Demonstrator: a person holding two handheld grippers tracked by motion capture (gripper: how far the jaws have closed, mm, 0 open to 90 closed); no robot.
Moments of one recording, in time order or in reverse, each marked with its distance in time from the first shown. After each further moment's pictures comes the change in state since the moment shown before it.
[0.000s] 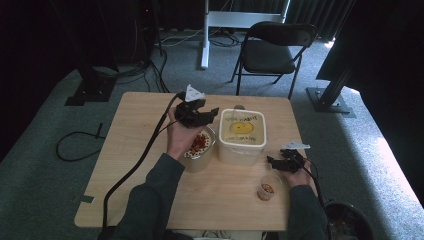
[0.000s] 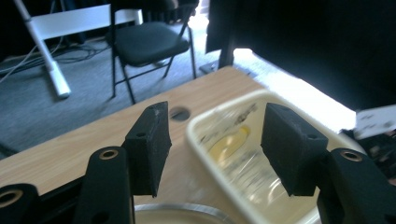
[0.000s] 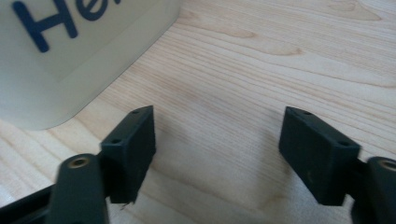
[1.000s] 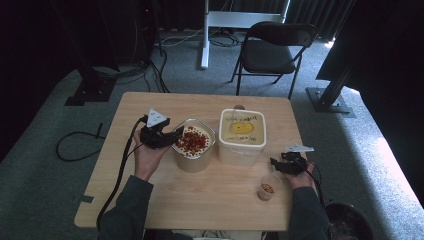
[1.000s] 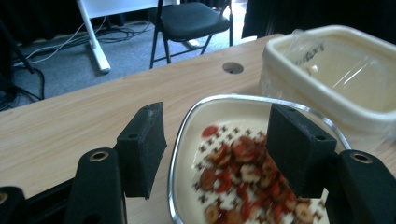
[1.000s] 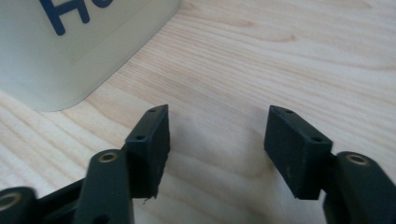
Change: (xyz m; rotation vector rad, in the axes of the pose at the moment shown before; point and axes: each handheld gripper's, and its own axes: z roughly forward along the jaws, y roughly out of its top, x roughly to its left) left arm 0.052 -0.091 -0.048 0.020 0.102 -0.046; right arm 0.001 -0.007 -0.013 0.010 -0.004 0.021
